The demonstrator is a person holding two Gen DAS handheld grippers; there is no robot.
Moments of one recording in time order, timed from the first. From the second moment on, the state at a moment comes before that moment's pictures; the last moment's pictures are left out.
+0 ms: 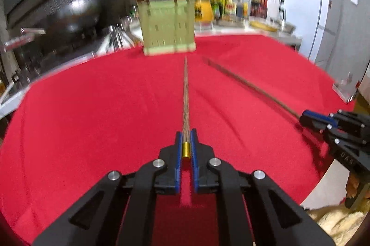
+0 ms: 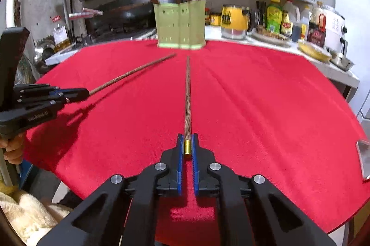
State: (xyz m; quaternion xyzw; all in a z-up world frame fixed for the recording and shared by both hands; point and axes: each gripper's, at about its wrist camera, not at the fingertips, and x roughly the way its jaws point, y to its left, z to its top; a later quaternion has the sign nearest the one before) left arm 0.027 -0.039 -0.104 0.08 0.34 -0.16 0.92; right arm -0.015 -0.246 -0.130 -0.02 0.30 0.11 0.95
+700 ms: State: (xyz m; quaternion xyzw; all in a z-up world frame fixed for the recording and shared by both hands) left arm 0.021 0.011 0.057 0.02 0.14 -0.14 0.98; right arm 0.012 -0.242 0.045 -0.01 0.15 0.13 0.98
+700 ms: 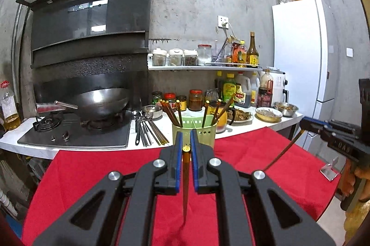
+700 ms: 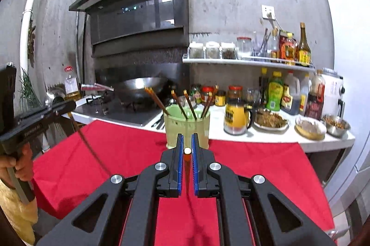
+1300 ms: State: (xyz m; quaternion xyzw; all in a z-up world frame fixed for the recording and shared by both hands) left arm 0.053 0.005 -0.002 0.04 0.26 -0.15 0.95; right arm 0.044 -0.230 0.019 -0.03 0.20 0.12 0.97
